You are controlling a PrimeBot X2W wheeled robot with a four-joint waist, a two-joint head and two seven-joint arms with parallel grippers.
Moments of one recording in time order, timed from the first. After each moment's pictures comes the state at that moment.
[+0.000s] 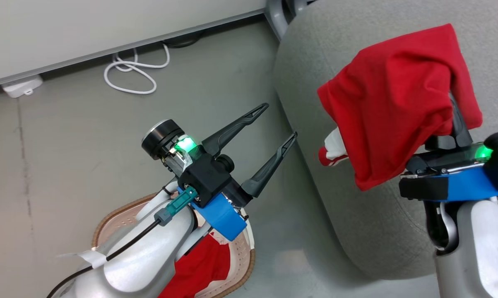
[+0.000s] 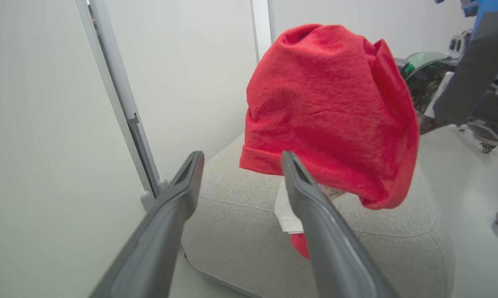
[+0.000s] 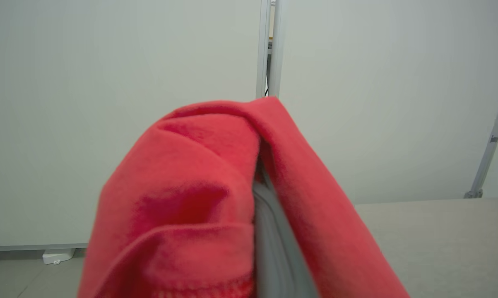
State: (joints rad) left arm -0.65 0.28 -0.83 0.22 -0.34 -0.13 -0.26; right arm -0.39 -0.05 -0.04 0.09 0.08 0.13 -0.26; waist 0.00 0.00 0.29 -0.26
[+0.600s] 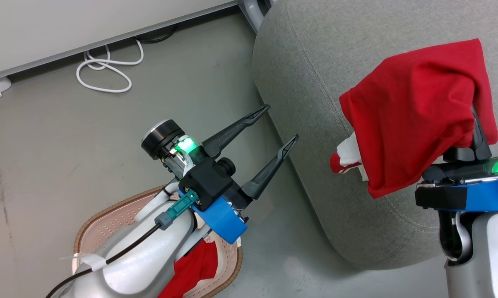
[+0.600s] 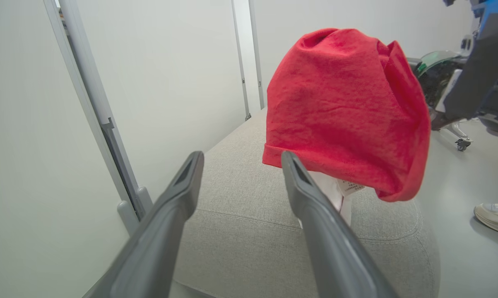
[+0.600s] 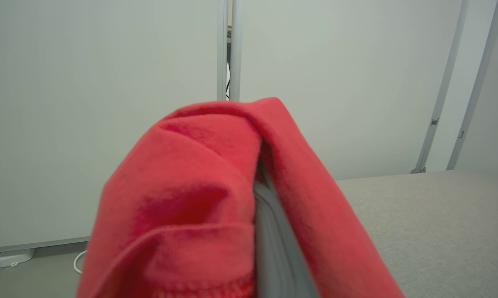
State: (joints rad) left arm -0.65 0.30 -0.83 0.21 -0.32 -0.13 -0.26; right arm -0.33 -0.05 -0.11 0.04 0.10 0.13 -0.26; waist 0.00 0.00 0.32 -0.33
